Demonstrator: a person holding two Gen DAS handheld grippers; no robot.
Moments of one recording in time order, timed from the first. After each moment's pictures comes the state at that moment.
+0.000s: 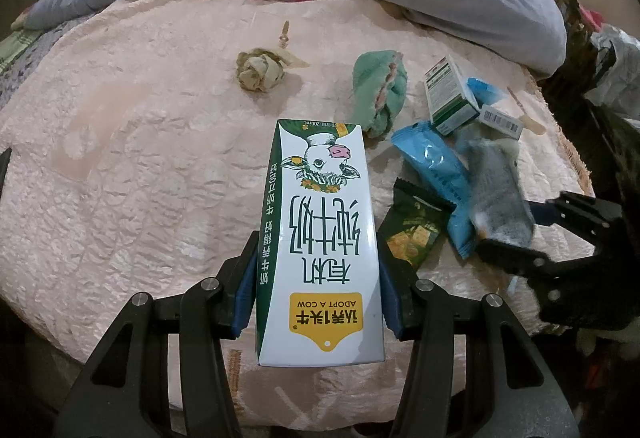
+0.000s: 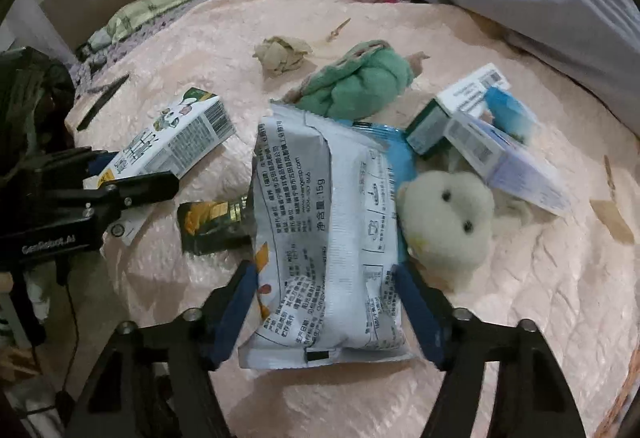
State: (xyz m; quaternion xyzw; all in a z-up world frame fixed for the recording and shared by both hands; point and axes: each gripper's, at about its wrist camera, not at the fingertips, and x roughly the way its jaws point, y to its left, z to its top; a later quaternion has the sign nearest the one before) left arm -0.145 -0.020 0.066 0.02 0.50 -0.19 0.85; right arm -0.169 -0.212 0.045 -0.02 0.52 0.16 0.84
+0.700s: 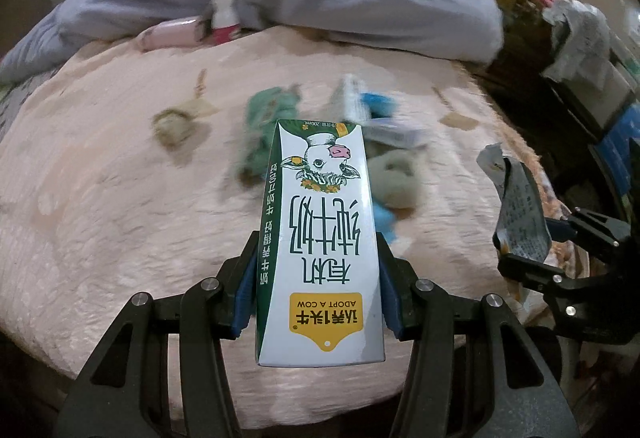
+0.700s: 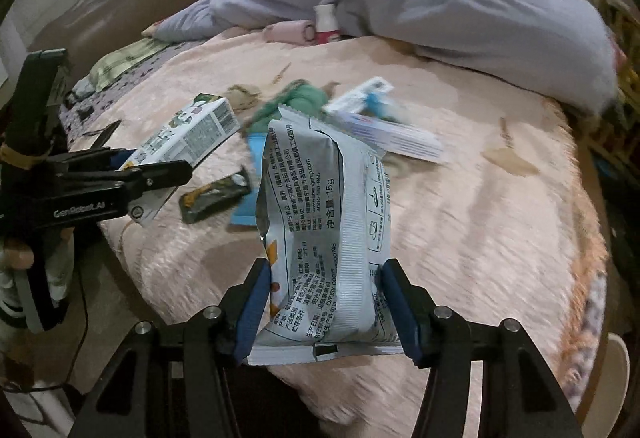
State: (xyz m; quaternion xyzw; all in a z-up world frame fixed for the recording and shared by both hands) left arm -0.183 -0.100 0.113 0.06 0.45 -0.26 0.85; right arm -0.256 -0.283 0.095 0.02 0.47 0.09 0.88
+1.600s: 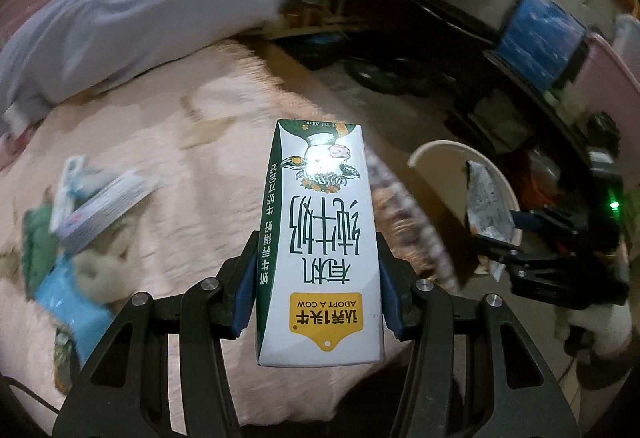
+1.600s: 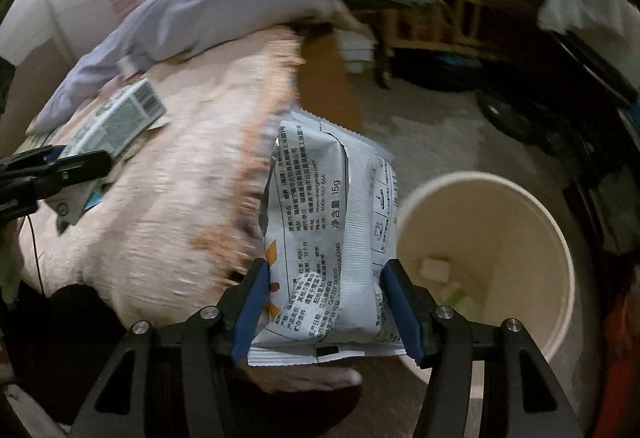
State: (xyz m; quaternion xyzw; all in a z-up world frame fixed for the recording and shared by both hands) left arm -0.263 -0.343 0.133 0.17 0.44 -0.46 0.76; right arm -0.419 -0.503 0.080 0.15 0.47 -0.15 0.86
